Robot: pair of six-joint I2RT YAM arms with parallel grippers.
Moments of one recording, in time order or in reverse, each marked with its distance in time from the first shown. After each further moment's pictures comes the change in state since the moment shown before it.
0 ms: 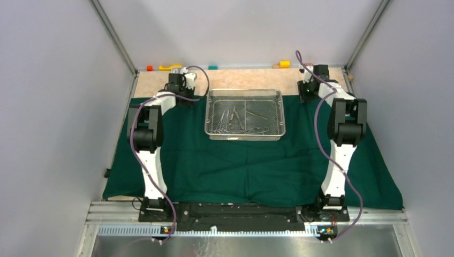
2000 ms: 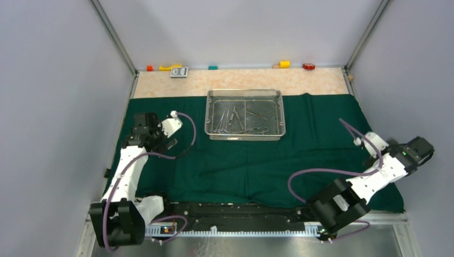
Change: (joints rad) left arm 0.148 -1.115 -0.752 -0.449 -0.187 0.808; right arm -1.049 -1.205 -0.905 -0.388 0.064 -1.490
